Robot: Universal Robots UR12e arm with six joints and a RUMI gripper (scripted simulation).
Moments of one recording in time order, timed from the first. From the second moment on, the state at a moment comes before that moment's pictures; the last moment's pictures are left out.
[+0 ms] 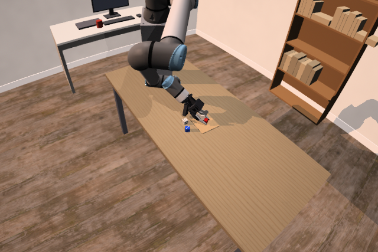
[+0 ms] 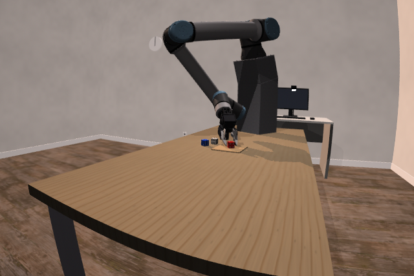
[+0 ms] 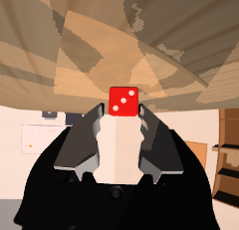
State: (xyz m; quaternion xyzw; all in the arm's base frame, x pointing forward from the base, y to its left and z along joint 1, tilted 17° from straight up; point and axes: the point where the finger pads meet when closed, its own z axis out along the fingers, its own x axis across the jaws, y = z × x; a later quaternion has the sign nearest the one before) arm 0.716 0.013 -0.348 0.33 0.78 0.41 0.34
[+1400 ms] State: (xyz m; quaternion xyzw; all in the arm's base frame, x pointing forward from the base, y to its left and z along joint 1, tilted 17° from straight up) arm 0.674 -0.007 -0.318 0.33 0.78 0.41 0.34
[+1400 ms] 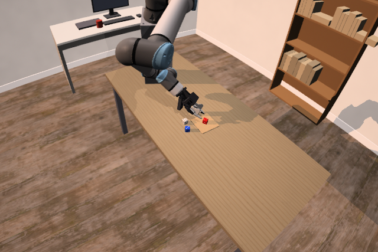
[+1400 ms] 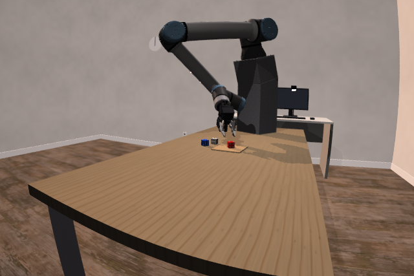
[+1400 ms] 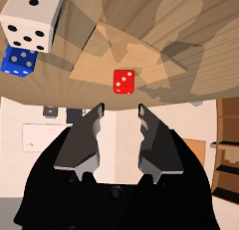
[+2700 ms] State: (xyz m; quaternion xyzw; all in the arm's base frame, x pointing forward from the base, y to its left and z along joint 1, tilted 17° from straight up) arm 0.666 0.006 -0.263 0.36 0.82 0.33 0.30
